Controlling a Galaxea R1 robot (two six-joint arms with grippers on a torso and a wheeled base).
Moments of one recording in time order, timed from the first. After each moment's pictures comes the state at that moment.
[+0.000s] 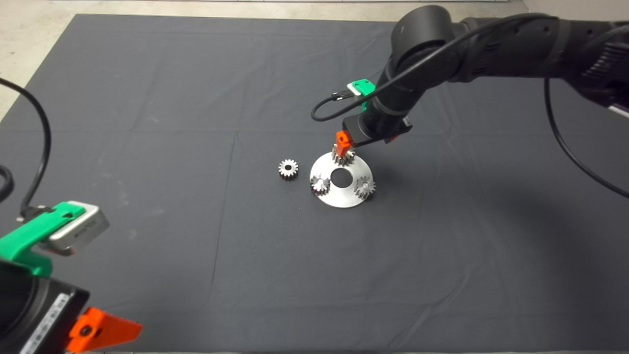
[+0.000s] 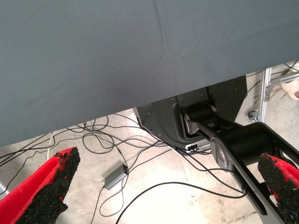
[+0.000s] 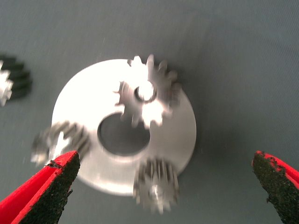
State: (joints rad) left arm -0.77 1.81 -0.30 -0.12 1.39 -1.25; right arm 0.46 2.82 -1.37 -0.31 -1.47 1.17
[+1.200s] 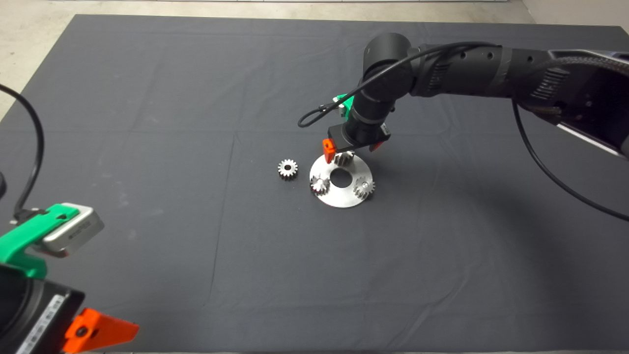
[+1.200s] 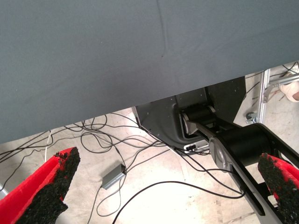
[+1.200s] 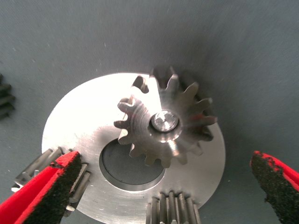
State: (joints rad) left arm -0.77 1.79 -0.29 -0.12 1.39 -1.25; right arm 0.39 2.88 -1.52 -0.32 -1.44 1.10
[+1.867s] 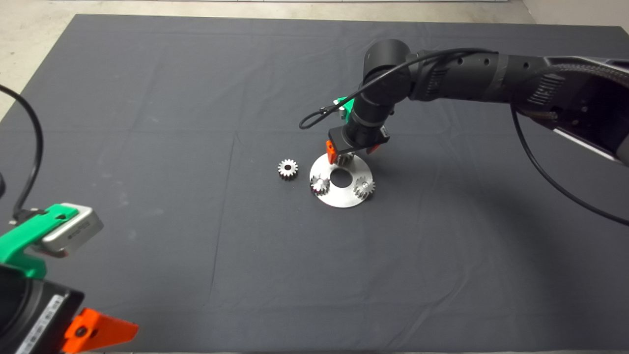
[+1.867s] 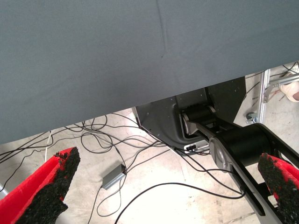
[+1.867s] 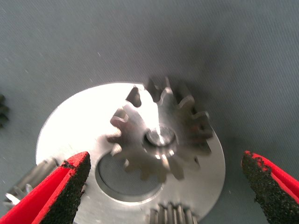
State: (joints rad) left arm -0.77 1.79 -0.29 -0.12 1.39 -1.25; right arm 0.38 2.88 -1.54 -0.34 -1.41 1.09
